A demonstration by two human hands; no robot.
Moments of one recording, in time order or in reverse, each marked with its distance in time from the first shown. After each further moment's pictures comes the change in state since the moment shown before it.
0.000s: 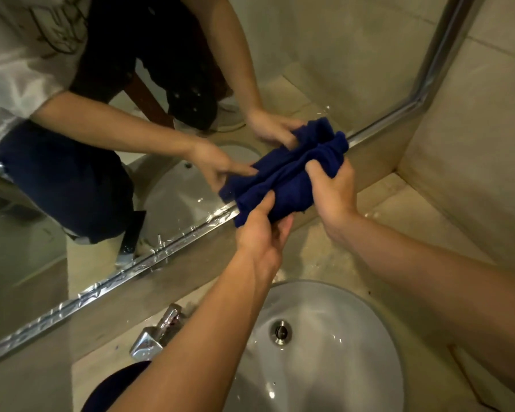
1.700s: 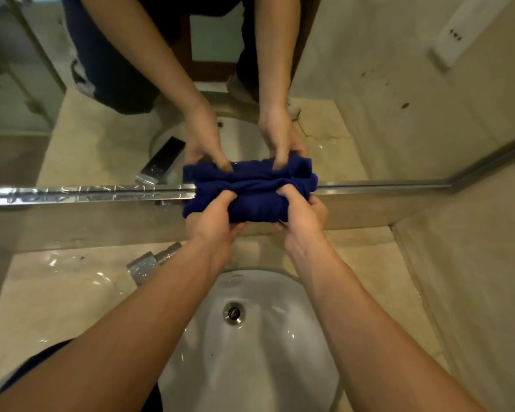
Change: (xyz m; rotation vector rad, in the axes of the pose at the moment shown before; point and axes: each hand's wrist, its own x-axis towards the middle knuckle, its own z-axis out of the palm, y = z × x) left_hand -0.019 0.064 -0.150 -0.255 0.193 0.109; right_hand -0.110 0.014 0.103 0.031 -0.138 0.256
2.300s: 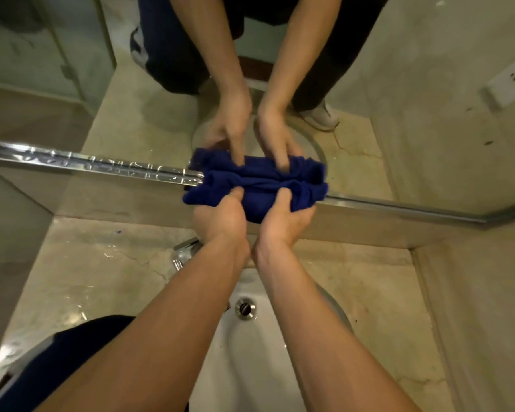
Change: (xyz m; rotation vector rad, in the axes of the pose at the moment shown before) left_hand 0.024 0.026 -0.047 -0.105 0.238 0.091; right_hand -0.056 0.064 0.093 0.005 0.199 -0.313
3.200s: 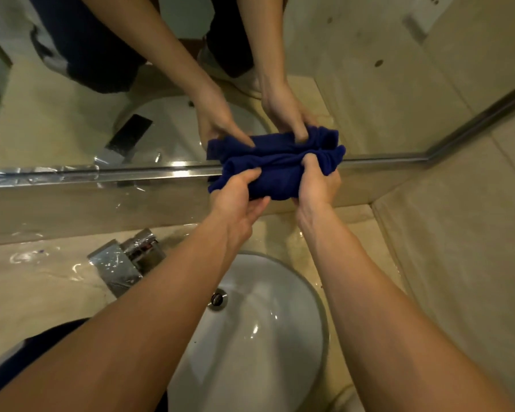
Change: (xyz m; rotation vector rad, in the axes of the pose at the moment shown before) left_hand -0.053 -0.073 0.083 0.185 -0.396 -0.305; right_hand 0.138 -0.045 -0.105 -0.040 0.004 0.103
